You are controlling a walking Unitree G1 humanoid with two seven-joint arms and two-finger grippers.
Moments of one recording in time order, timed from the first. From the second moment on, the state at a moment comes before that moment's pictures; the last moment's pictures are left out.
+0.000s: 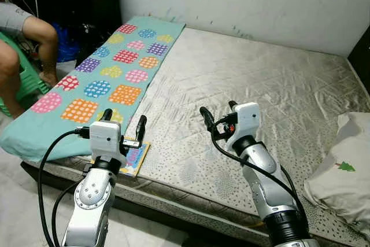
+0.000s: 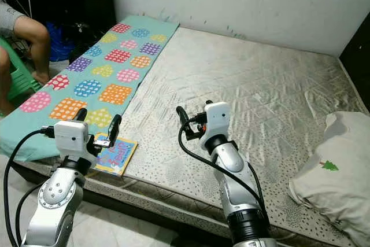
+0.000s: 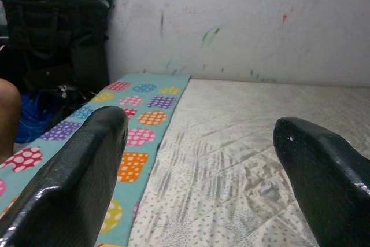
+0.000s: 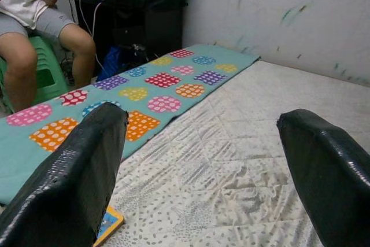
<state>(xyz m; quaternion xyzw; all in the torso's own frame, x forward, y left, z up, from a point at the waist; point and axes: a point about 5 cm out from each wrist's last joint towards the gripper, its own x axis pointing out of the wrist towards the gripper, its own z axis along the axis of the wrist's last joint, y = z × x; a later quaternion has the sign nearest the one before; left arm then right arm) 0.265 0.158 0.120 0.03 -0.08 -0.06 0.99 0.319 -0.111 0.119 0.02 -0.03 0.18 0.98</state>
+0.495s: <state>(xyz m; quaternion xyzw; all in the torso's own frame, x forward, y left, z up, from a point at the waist) 0.266 0.154 0.118 0.04 -0.07 -0.06 0.99 0.323 -0.116 0.116 0.02 -0.02 0.15 0.99</state>
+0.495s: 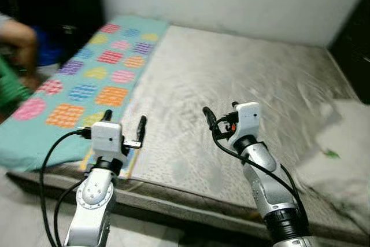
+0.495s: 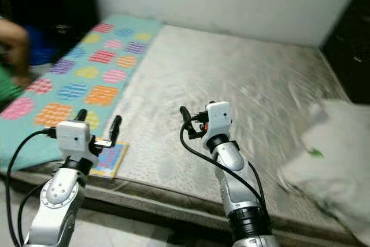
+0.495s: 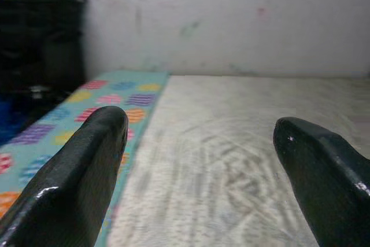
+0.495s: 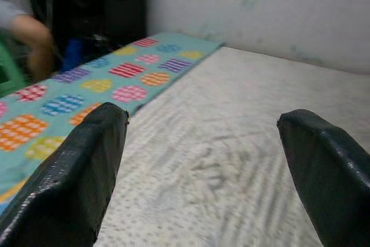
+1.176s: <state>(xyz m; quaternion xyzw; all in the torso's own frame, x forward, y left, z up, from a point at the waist) 0.269 0.156 0.117 0.04 -0.07 -0.06 0.99 0.327 -0.116 0.119 0.02 -0.02 0.15 0.99</state>
